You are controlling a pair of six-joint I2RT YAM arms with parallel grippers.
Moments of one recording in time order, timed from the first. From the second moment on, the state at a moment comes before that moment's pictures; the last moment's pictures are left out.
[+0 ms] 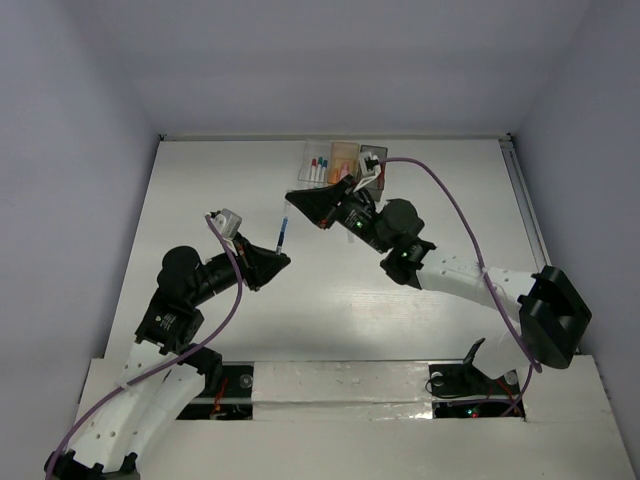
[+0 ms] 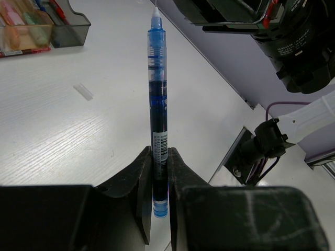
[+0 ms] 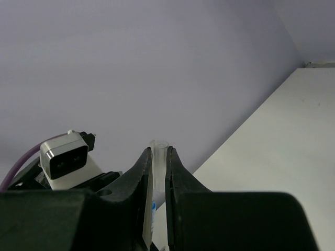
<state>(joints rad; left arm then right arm) -0.40 0.54 0.58 -0.14 0.55 -0.47 0.88 1.46 0.99 0.81 -0.07 0.77</state>
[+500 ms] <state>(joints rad) -0.40 0.55 0.58 -0.14 0.55 -0.47 0.89 1.45 0.98 0.82 -0.06 0.79</state>
